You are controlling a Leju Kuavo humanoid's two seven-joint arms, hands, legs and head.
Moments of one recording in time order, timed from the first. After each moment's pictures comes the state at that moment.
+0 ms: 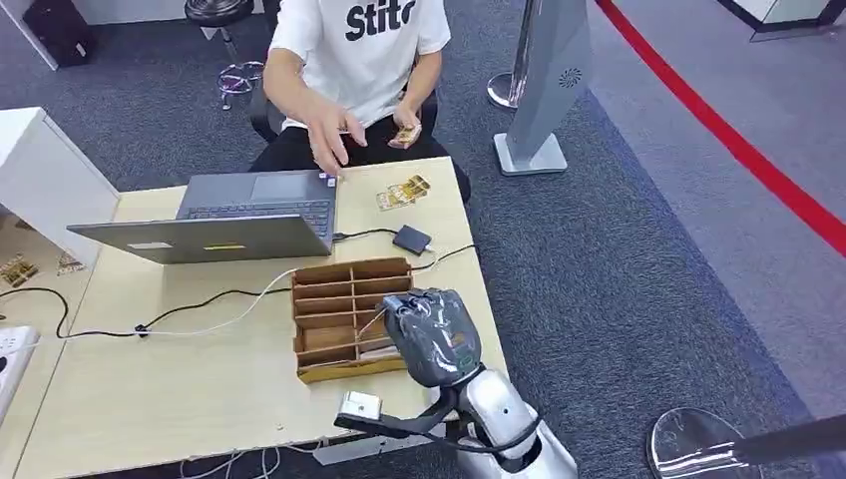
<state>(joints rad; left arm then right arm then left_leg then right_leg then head) 0.06 -0.02 -0.88 0.01 0.90 -0.18 -0.10 -0.12 0.11 0.48 -1.39 1.29 -0.46 -0.15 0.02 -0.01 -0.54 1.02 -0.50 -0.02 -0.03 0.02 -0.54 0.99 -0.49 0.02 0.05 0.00</state>
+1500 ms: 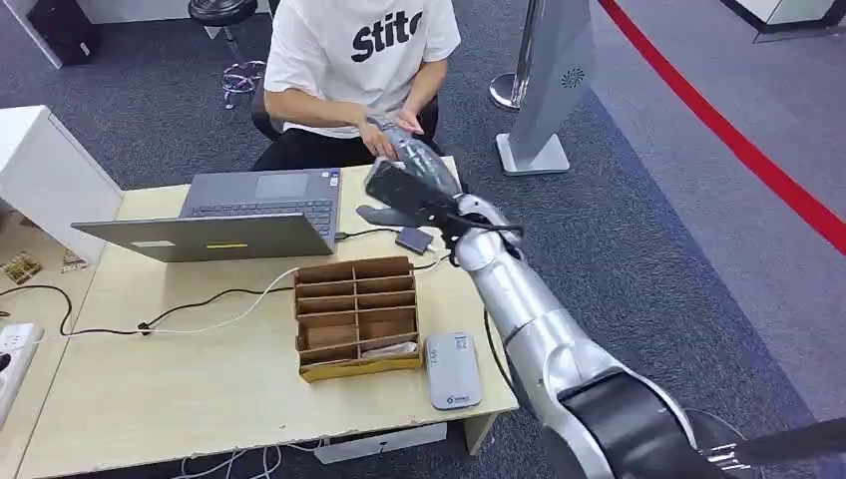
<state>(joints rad) 0.03 0.05 -1.00 0.01 0.78 -0.30 -0.09 -0.83 0.19 0.09 -0.63 0.51 -0.02 -0.44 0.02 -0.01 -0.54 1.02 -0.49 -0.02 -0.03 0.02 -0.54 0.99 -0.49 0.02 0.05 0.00</state>
